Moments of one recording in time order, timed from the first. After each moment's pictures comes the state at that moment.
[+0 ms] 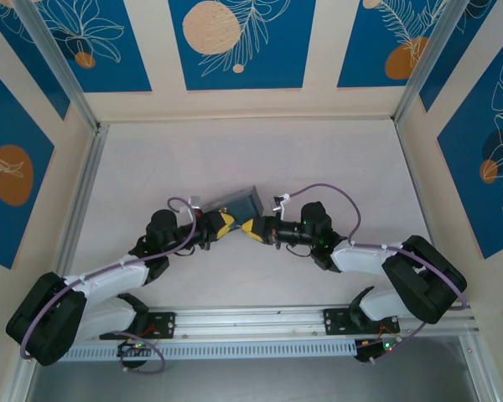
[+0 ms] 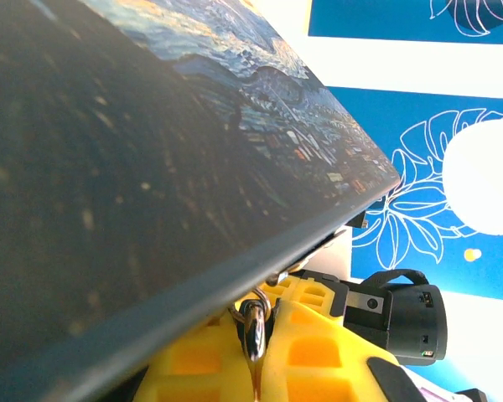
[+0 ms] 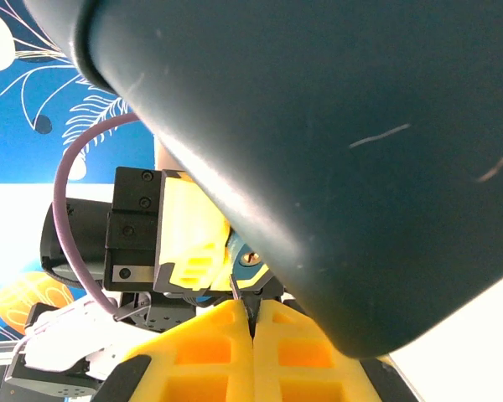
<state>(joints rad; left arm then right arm) -0.59 1.12 0.32 0.62 0.49 -1.51 0.69 1.36 0.40 0.80 -0.66 1.39</state>
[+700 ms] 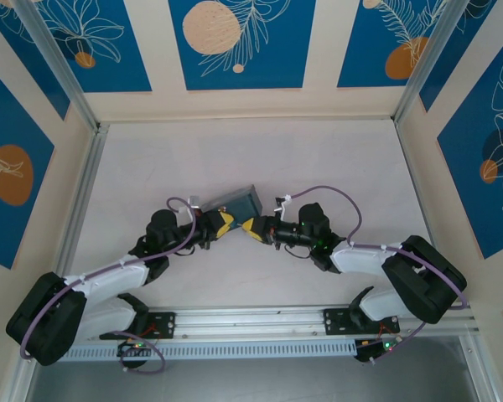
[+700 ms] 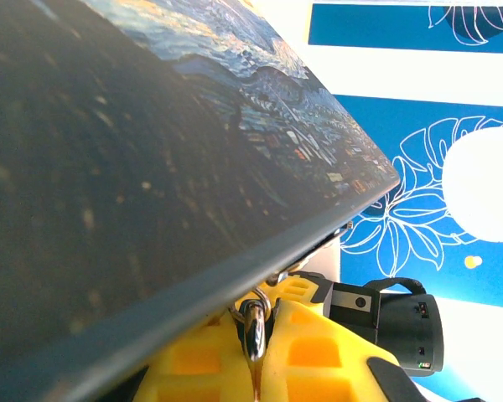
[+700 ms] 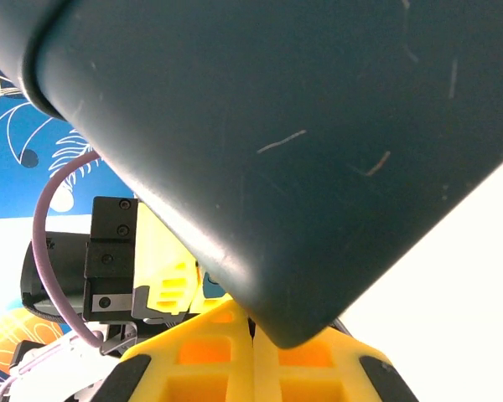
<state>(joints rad) -0.59 1.12 0.32 0.62 0.47 -1.51 0.71 1.36 0.40 0.77 -0.57 1.41</state>
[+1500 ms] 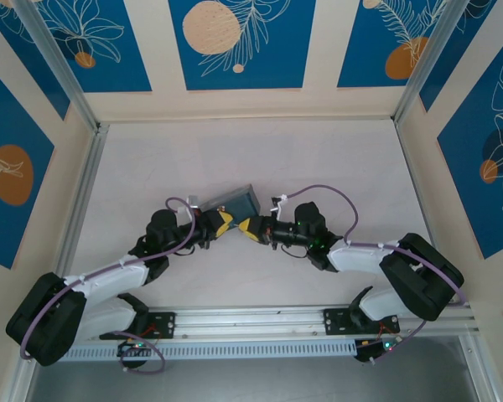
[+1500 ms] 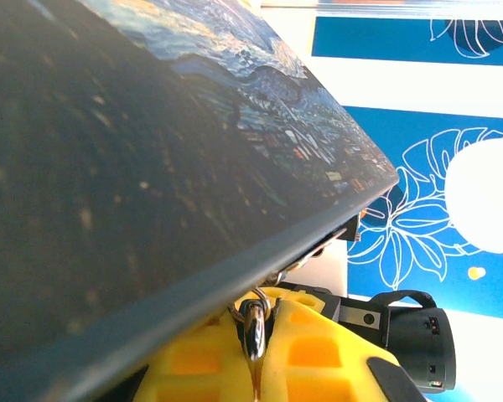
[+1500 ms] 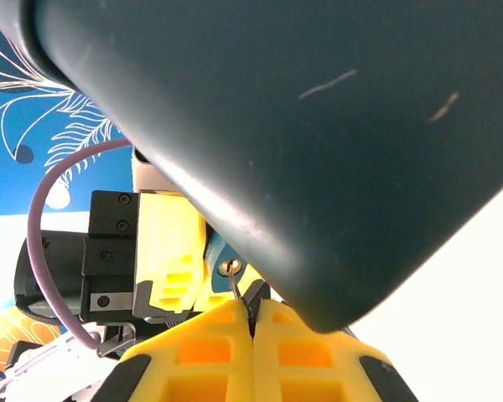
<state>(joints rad) -0.58 1.12 0.32 0.61 0.44 -1.51 0.73 1.39 0.43 0.76 -0.56 1.41</state>
